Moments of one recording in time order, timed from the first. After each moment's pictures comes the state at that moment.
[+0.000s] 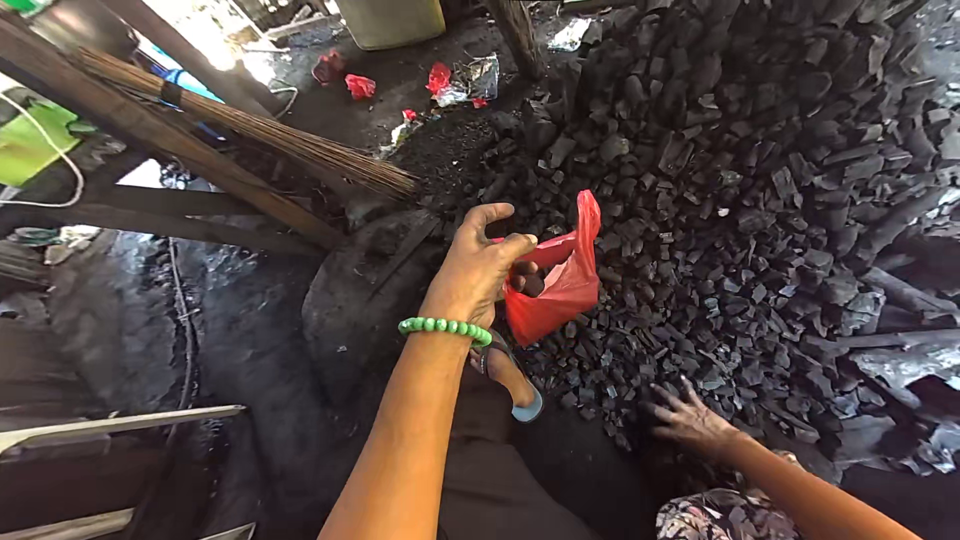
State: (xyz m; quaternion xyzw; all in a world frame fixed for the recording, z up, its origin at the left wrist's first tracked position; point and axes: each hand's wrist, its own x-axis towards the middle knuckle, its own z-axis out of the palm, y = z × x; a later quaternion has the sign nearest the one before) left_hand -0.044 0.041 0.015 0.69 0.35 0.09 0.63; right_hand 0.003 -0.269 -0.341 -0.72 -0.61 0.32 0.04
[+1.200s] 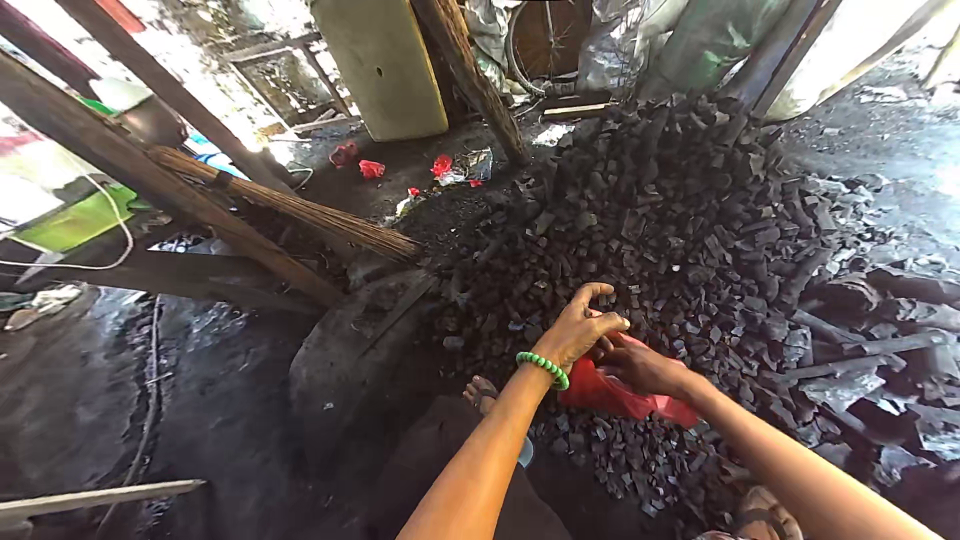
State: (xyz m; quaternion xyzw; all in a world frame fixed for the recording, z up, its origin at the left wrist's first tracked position) left_hand -0.026 -0.027 -0.016 0.72 0.16 -0.09 0.67; right_hand 0.060 -0.166 -0.131 -0.79 -0.46 0.32 0.27
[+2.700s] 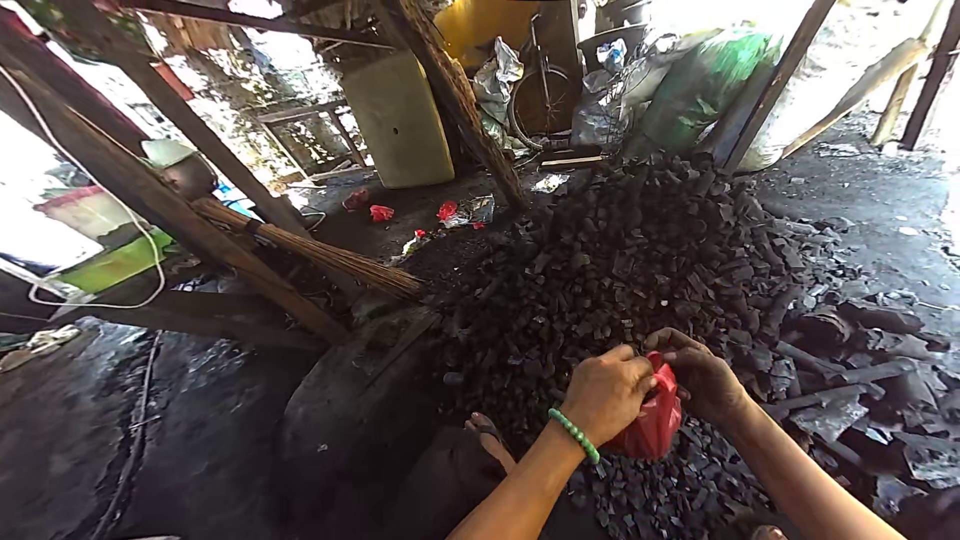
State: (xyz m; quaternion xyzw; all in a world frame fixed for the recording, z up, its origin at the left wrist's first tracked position) left_hand -0.045 -0.063 -0.034 0.94 -0.12 0.10 0.29; right_hand 0.056 -0.222 -0.100 -0.49 -0.19 0.29 0.80
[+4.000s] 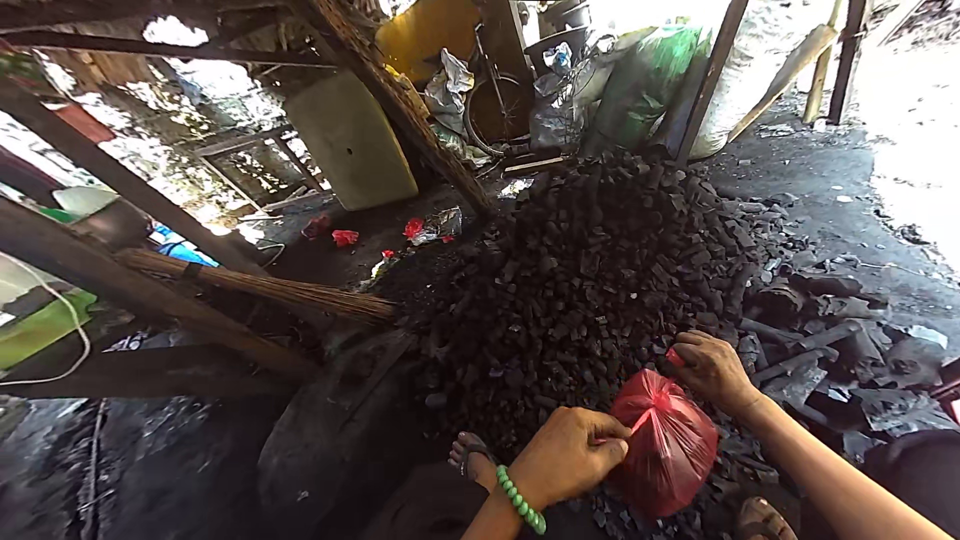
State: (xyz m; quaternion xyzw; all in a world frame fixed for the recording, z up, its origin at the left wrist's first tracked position) left_hand -0.084 -0.055 -0.004 0.90 -0.08 -0.19 0.40; right_hand 0.090 -0.283 -0.140 -0.80 -0.43 -0.26 0.31
